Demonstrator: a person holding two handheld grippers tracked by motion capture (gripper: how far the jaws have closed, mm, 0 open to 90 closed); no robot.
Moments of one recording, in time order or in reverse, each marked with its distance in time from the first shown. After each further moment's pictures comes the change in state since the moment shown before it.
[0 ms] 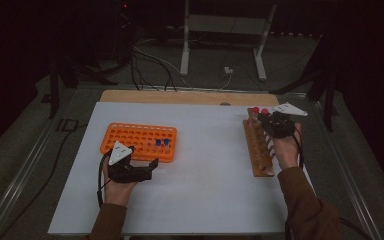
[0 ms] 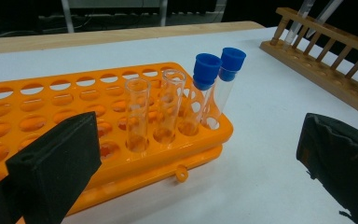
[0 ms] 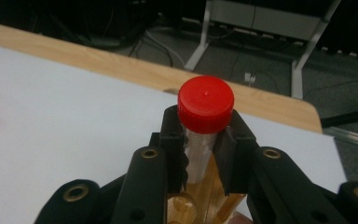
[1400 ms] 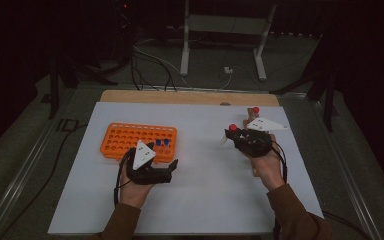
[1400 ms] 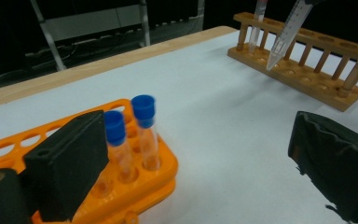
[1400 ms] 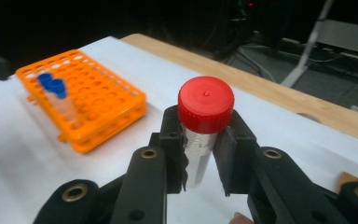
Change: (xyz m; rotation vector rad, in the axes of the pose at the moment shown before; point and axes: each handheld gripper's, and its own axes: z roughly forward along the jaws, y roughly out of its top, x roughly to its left) left arm -0.058 0.023 0.014 -0.026 -0.023 0.188; right arm 0.095 0.002 -0.042 -0.048 0.381 -0.094
